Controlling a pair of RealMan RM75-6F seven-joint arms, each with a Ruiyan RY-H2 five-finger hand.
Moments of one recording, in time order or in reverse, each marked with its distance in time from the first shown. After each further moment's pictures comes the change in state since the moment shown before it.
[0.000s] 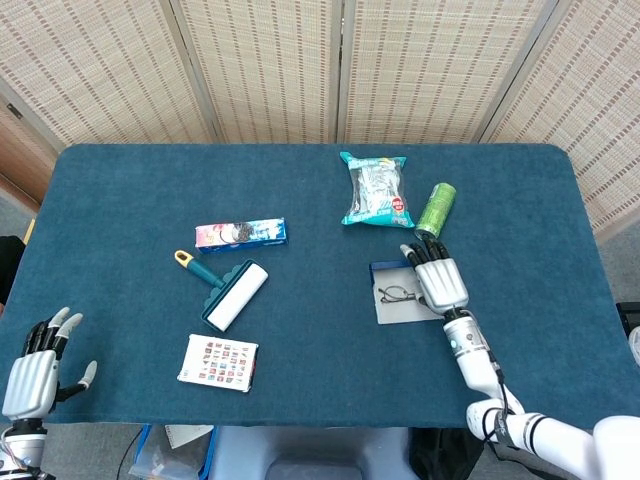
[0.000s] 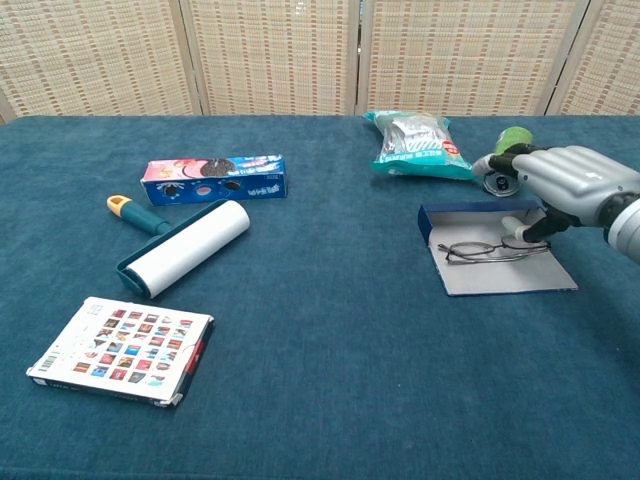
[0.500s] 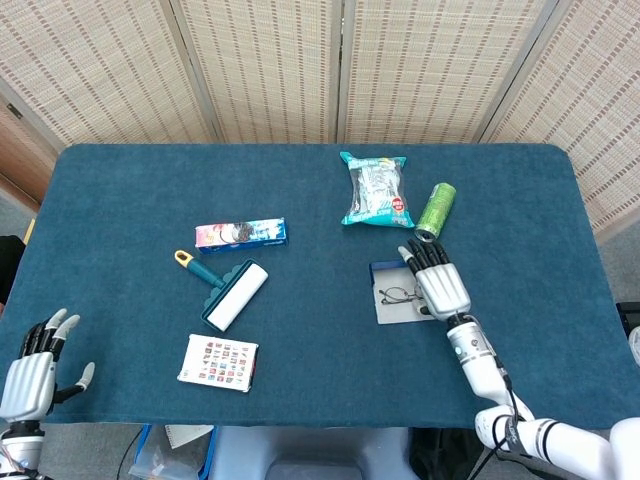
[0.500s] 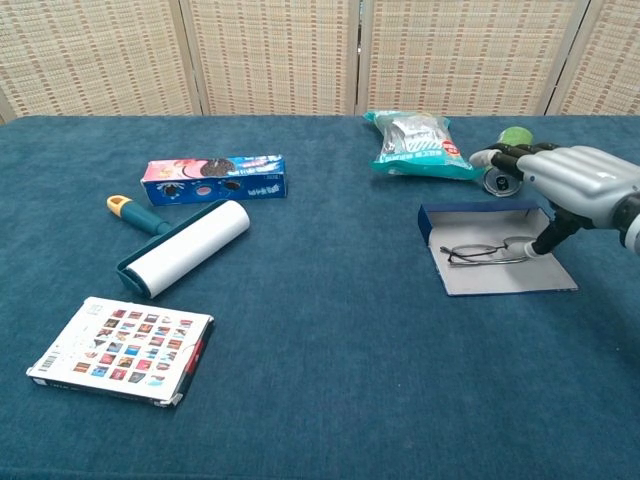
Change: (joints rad) left arm 0.008 0.004 0.004 -0.001 0.002 0.008 -0.006; right arm -0.012 0.067 -0.037 -0.103 0.000 -0.002 -0.005
